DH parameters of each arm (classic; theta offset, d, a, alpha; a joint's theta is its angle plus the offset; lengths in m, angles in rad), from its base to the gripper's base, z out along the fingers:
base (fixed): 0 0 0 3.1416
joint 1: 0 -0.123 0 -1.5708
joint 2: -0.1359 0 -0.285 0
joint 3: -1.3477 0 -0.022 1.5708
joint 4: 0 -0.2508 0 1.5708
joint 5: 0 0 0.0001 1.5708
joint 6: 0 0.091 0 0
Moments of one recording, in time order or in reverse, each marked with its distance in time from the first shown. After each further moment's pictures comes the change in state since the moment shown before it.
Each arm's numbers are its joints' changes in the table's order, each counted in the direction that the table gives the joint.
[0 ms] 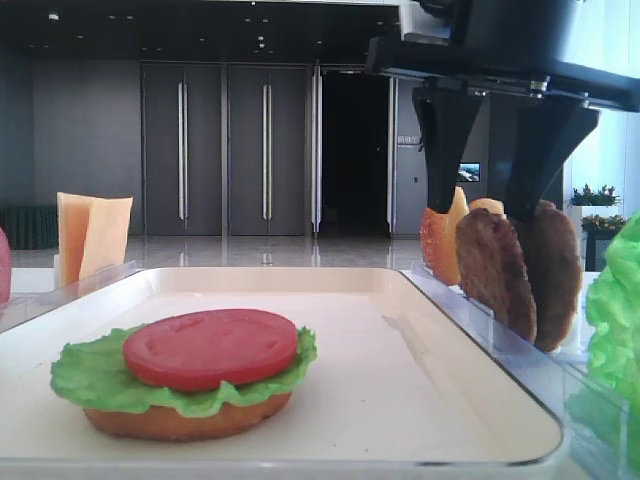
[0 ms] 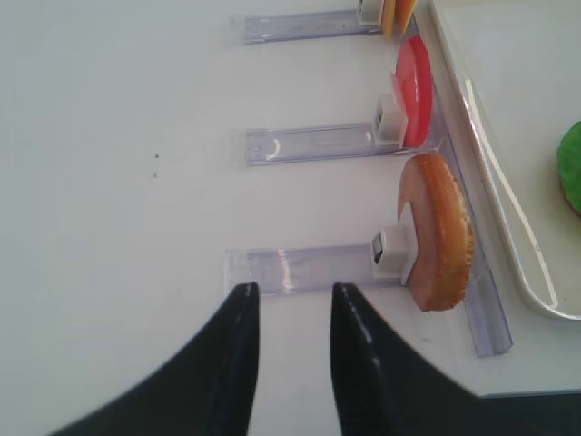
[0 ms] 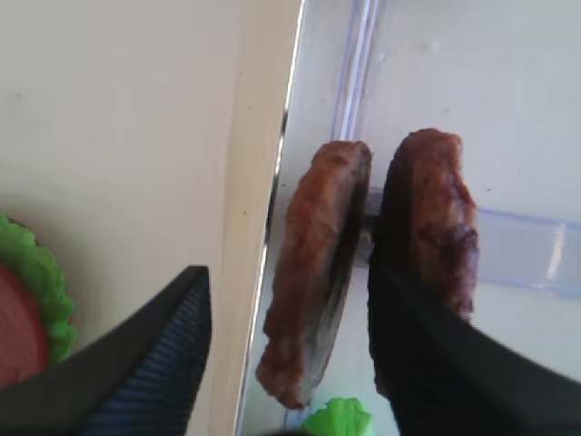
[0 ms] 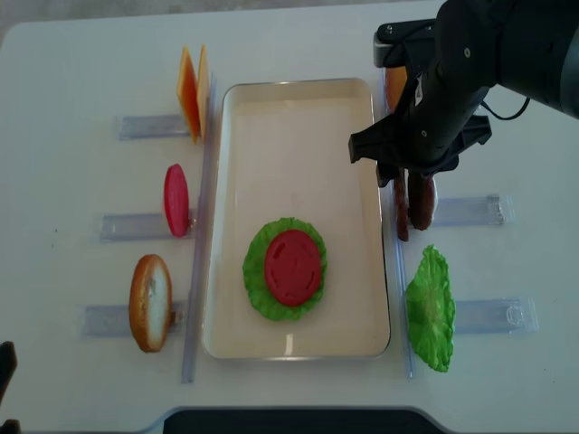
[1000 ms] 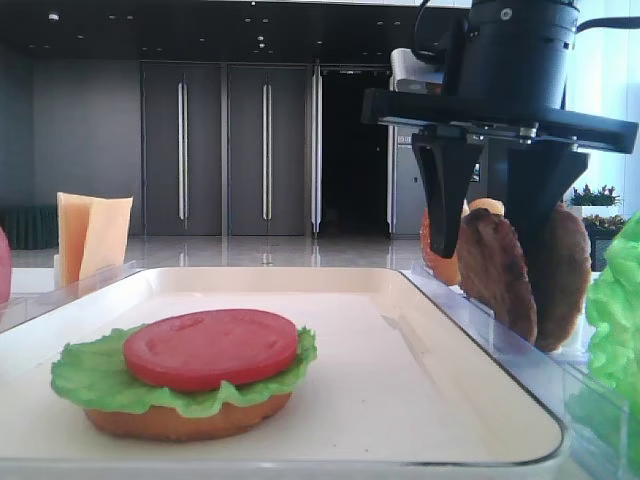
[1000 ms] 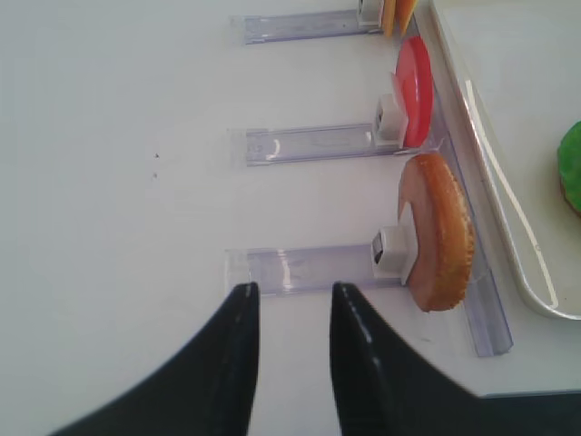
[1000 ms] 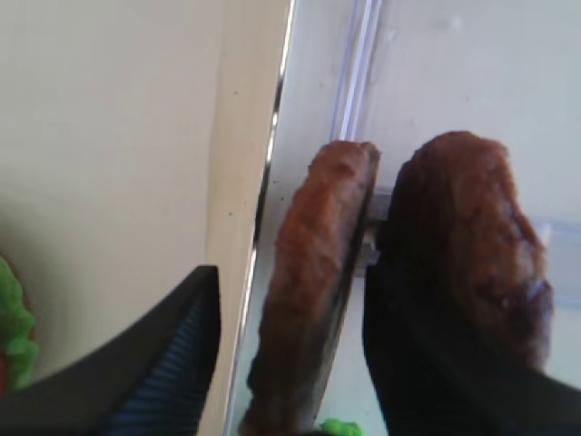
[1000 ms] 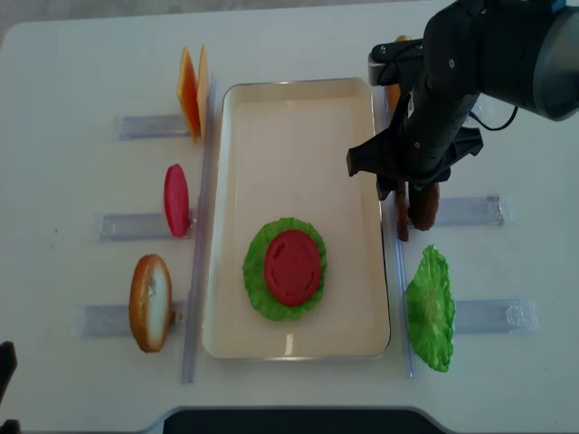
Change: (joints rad) left arm 0.000 0.000 0.000 0.000 0.000 0.000; right arm 0.009 -0.073 0.002 -0.016 -0.014 -0.033
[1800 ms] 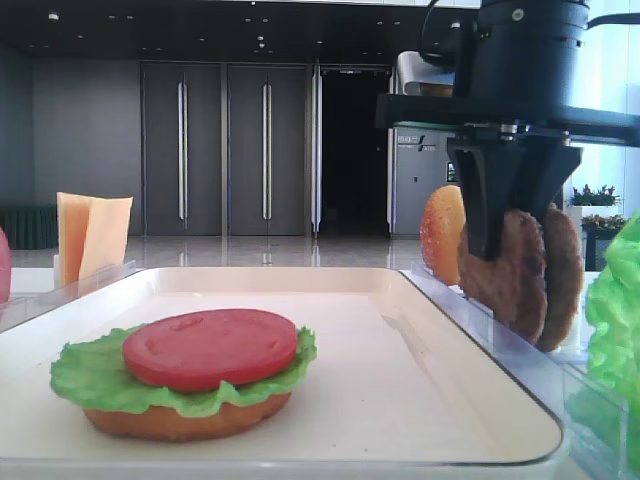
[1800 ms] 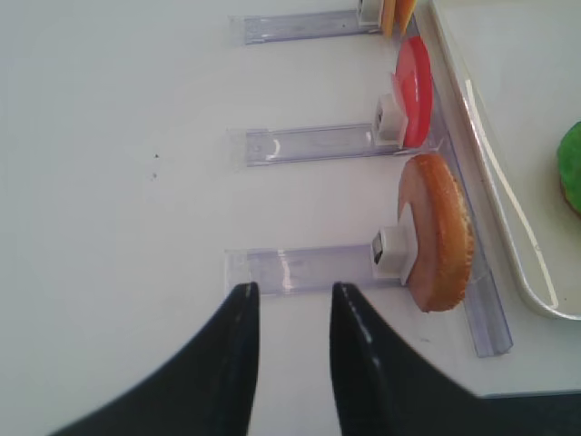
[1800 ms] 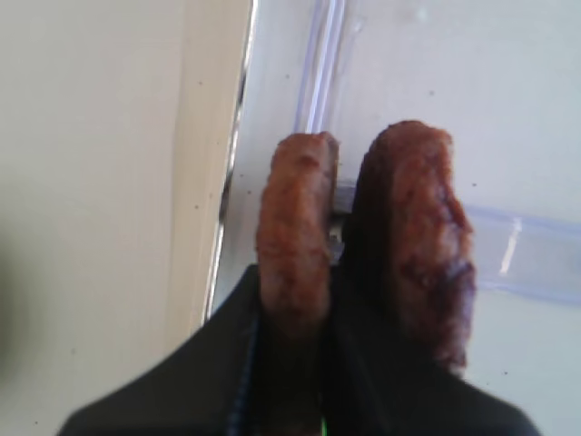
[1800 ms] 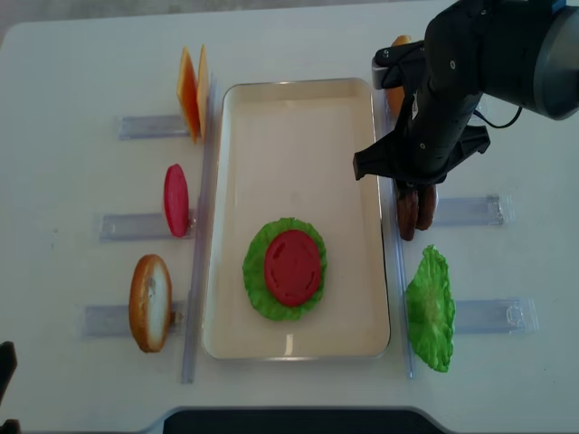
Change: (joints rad) left arm 0.000 0.000 0.000 0.000 0.000 0.000; right arm 0.002 0.004 0.000 0.031 0.027 -0.005
